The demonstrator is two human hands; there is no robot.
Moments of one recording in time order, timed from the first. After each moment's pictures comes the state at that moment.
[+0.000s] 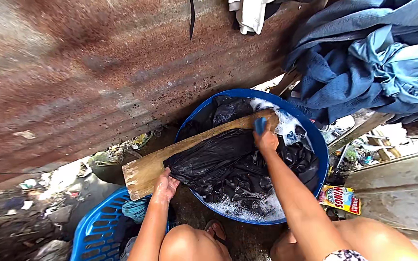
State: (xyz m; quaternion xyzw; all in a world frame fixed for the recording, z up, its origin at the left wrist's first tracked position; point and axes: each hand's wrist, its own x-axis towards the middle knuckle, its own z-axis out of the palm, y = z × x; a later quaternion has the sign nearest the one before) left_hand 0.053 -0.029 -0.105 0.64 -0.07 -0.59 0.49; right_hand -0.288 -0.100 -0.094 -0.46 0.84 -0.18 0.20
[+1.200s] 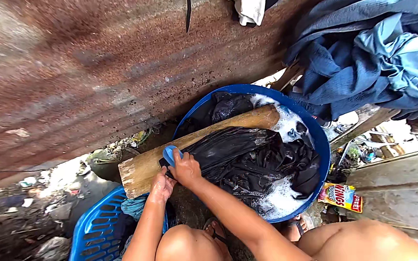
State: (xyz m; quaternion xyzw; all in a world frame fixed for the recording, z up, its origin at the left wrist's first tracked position) left_hand 0.052 -0.030 -0.106 0.65 -0.08 -0.58 0.49; right_hand -0.053 -0.049 -0.080 -0.67 0.64 -0.16 0.35
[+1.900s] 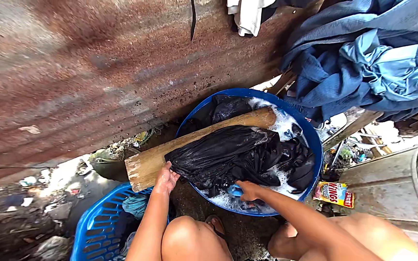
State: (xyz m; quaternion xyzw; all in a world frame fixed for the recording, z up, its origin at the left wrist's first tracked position) left_hand 0.054 -0.032 -0.105 0.64 -0.09 -0.59 0.48; right_hand -0.250 0.039 -0.153 -0.68 0.53 0.16 0.48
